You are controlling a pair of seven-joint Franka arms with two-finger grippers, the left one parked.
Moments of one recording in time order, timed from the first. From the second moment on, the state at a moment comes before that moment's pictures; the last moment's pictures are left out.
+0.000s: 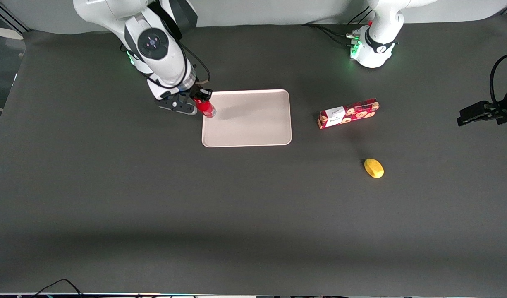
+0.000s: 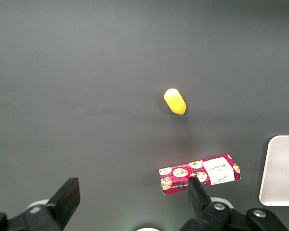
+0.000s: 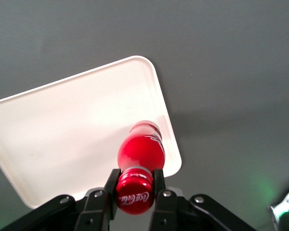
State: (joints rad) arm 0.22 -0.04 0.43 -2.20 0.17 2.01 0.87
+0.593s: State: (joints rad) arm 0.23 0.05 0.49 -2.28 0.18 2.20 0.94
